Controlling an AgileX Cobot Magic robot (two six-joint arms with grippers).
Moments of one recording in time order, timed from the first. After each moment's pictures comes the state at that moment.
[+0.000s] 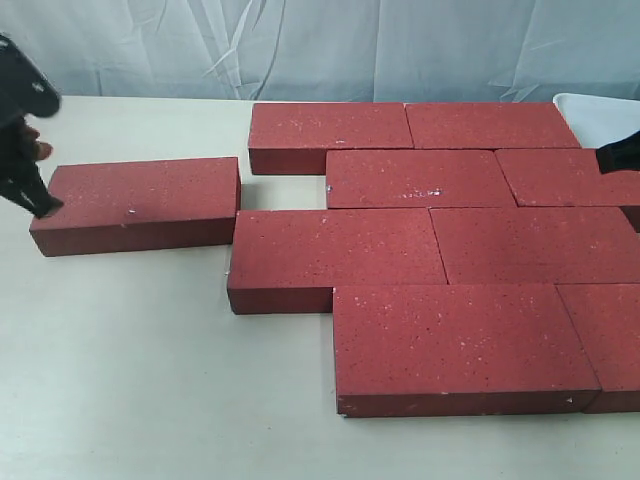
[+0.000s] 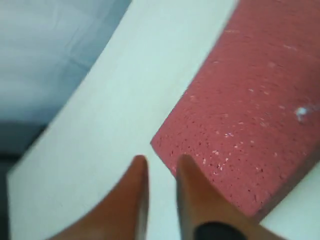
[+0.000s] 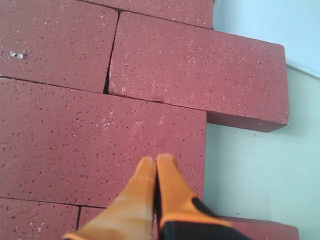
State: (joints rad) left arm -0.03 1.52 -0.77 -0.06 0.01 0.85; right arm -0.01 1.29 -0.88 -0.07 0.60 -0.16
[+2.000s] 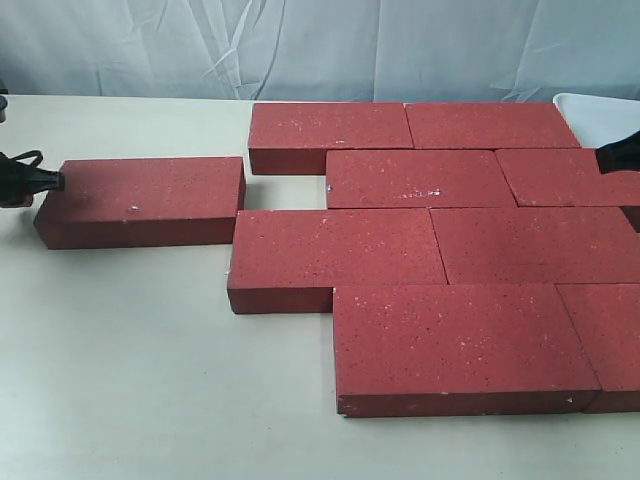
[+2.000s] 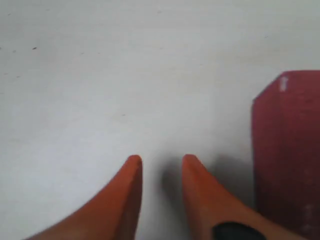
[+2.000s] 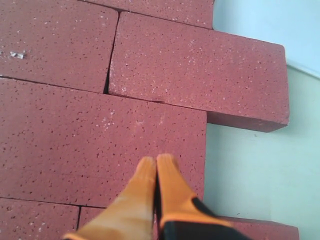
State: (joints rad) left arm 0.16 2.02 -1.12 0.03 0.18 0.02; right arm -0.01 1.29 -0.88 -0.07 0.60 -0.16
